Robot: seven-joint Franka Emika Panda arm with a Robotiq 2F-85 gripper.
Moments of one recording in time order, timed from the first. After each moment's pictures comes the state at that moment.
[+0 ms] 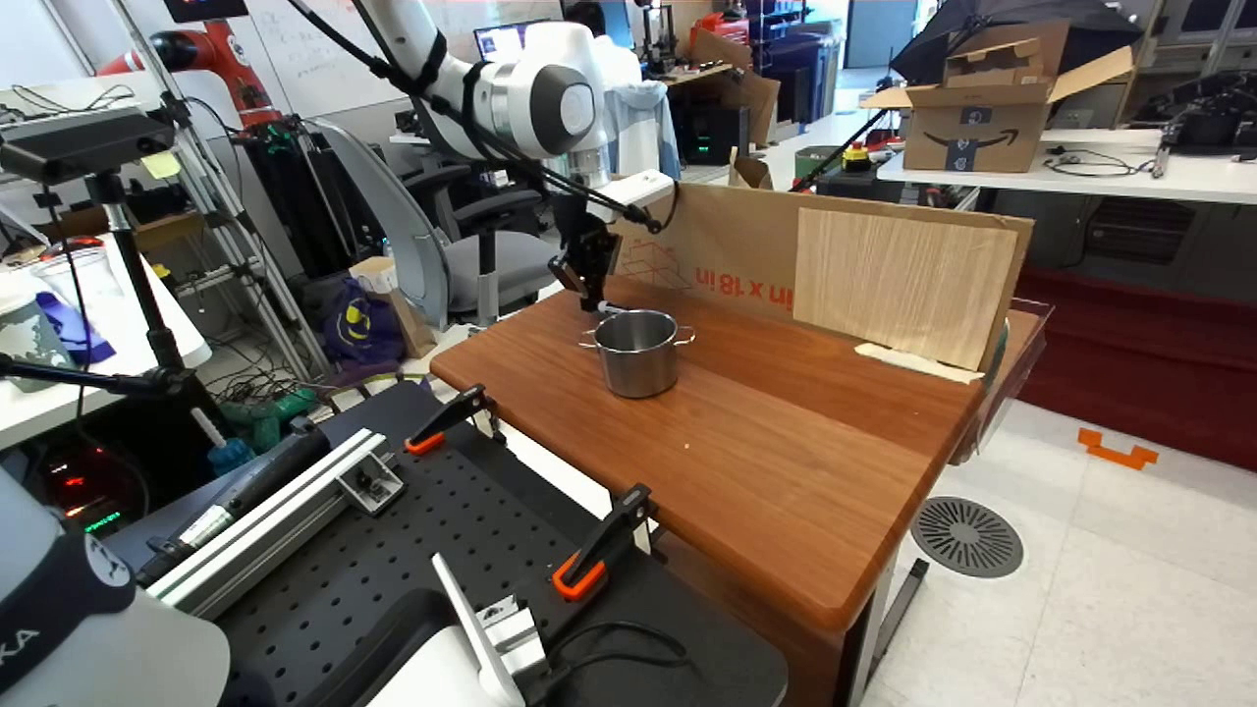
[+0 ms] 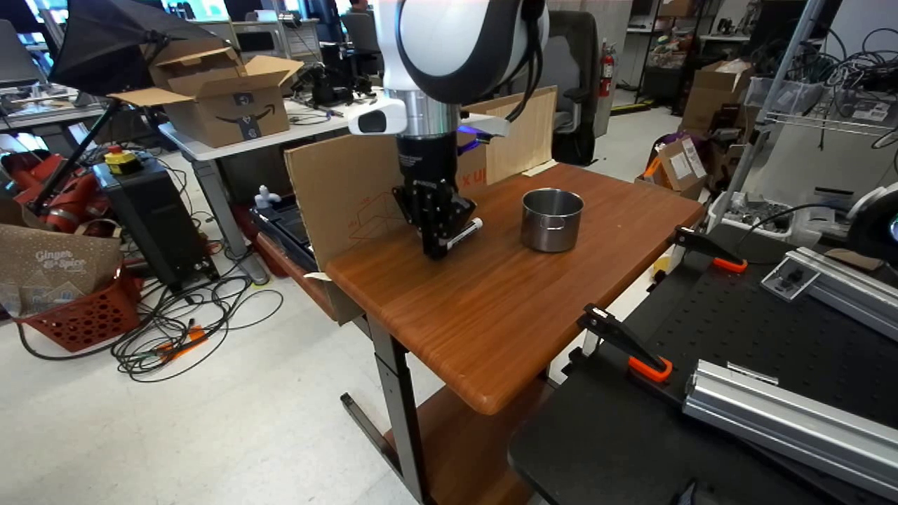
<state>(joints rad) 0.10 0.64 0.22 -1.93 -0.19 2.53 -1.33</state>
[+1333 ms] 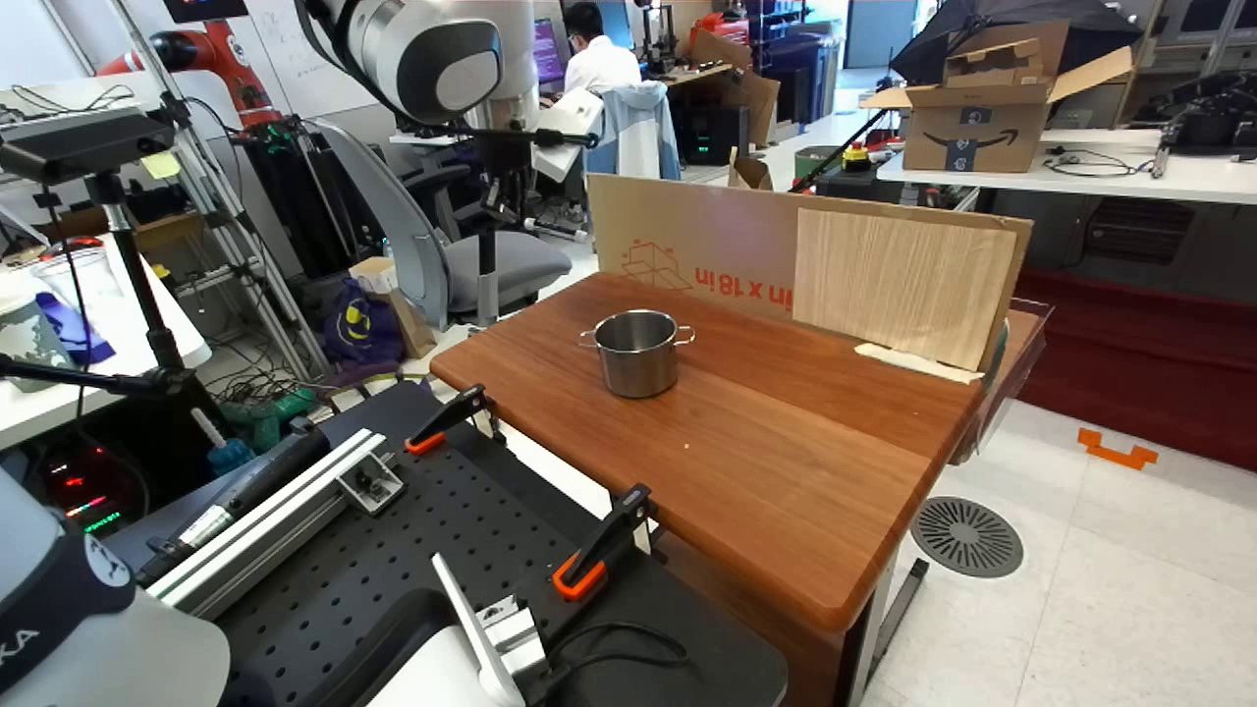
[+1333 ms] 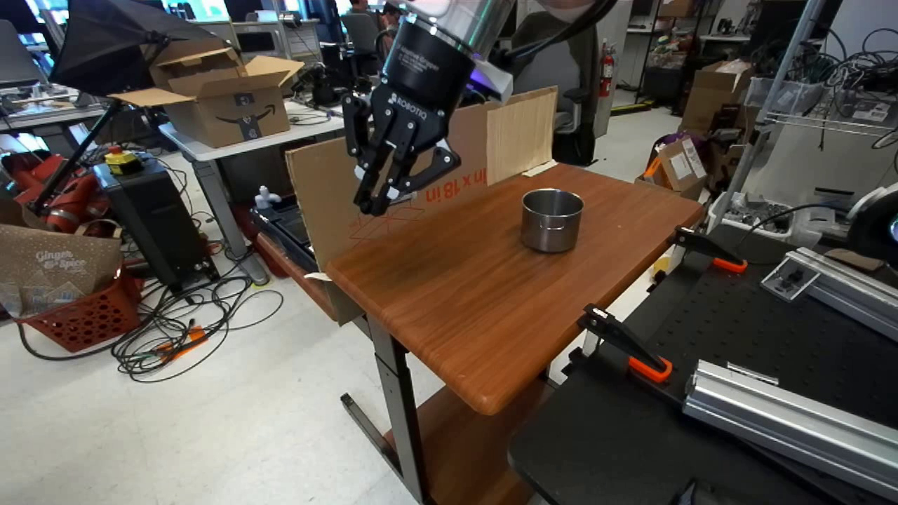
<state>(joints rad) -0.49 0.47 0.92 -2.29 0.21 2.94 -1.97</state>
